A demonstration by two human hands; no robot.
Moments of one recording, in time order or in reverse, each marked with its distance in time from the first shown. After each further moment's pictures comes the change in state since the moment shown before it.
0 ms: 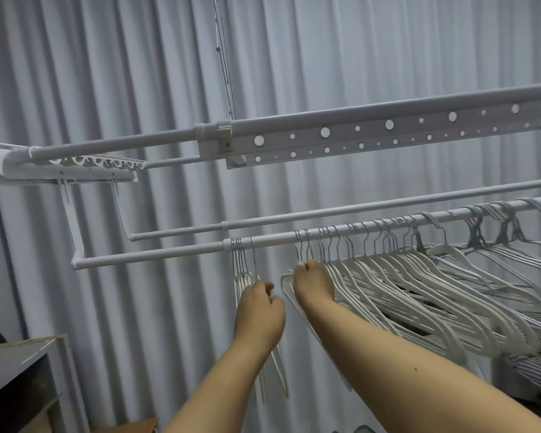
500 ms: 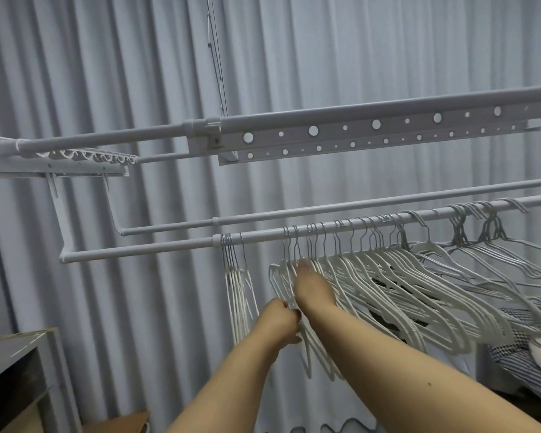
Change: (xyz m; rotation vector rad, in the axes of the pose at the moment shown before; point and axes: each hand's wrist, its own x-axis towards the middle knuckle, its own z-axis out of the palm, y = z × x) left_hand -0.002 0.011 0.050 -0.387 -0.397 -0.357; right_hand -0.009 0.015 -0.025 -0.091 -0.100 0.109
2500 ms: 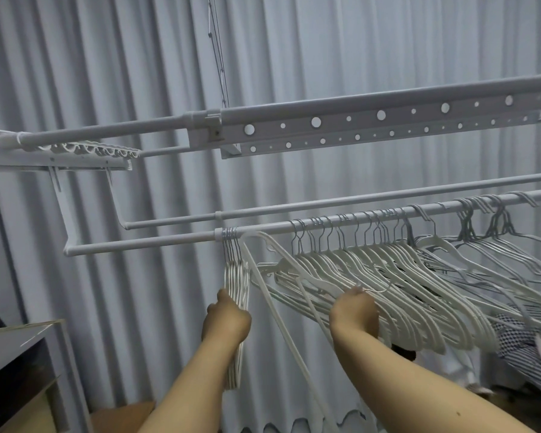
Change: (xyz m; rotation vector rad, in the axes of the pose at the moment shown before) left_hand 0.008 -0.030 -0.068 0.571 0.425 -0.044; right_hand -0.019 0.050 -0.022 0.179 0.432 0.212
